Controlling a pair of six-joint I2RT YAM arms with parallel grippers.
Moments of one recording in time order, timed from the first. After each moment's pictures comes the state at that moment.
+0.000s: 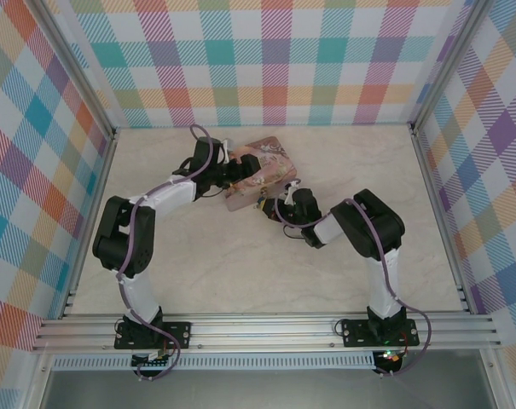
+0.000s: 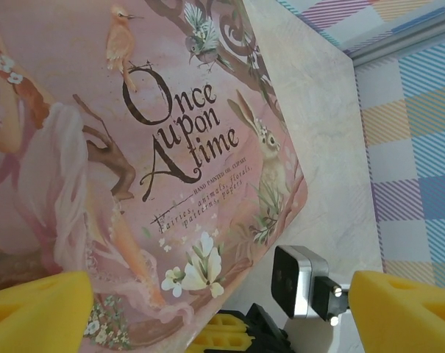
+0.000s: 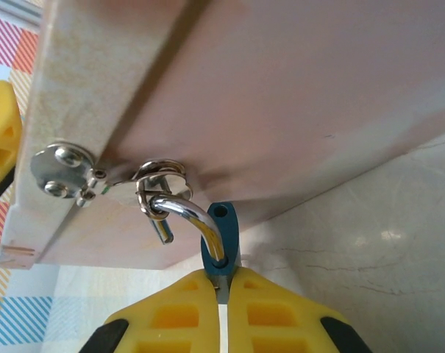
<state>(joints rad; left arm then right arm) -0.37 1.85 1.26 -0.03 0.42 -0.71 0.56 2.07 0.83 0.84 -0.30 0.95</state>
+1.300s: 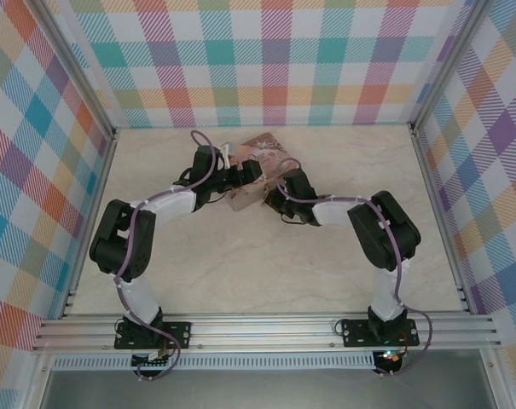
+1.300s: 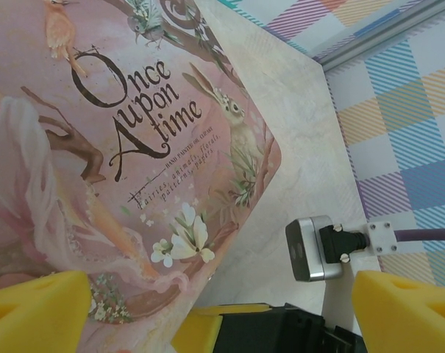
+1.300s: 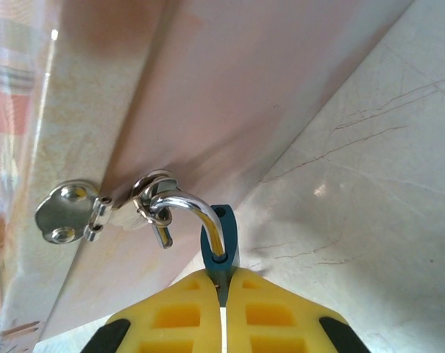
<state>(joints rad) -0.38 1.81 1.13 0.16 0.42 -0.69 0.56 1.93 1.05 0.18 -0.18 1.01</state>
